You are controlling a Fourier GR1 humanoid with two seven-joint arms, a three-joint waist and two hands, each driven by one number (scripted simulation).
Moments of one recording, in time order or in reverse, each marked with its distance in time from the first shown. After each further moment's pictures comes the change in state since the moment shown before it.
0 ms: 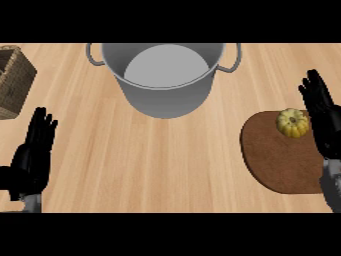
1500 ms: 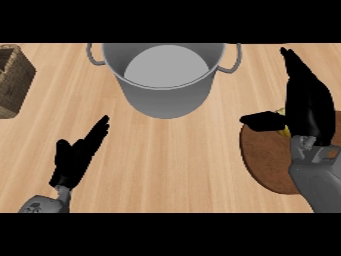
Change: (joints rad) left arm -0.109 0.022 -0.214 0.156 -0.079 -0.262 0.194; right arm -0.261 -0.004 0.264 -0.206 0.941 0.040 0.876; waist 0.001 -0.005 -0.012
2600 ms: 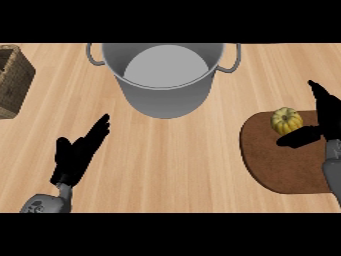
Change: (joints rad) left arm -0.003 -0.052 0.065 0.007 -0.053 -0.058 0.009; right arm 0.149 -0.059 -0.219 0.196 -0.132 0.219 -0.135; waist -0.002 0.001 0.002
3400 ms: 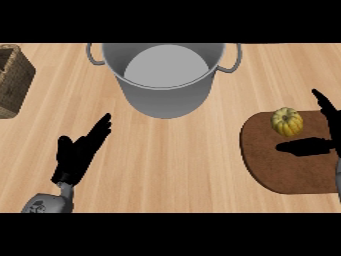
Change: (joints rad) left arm 0.000 -0.034 0.031 -0.018 -0.039 -0.032 0.031; right arm 0.109 0.095 -0.183 0.027 -0.213 -0.049 -0.287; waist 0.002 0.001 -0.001
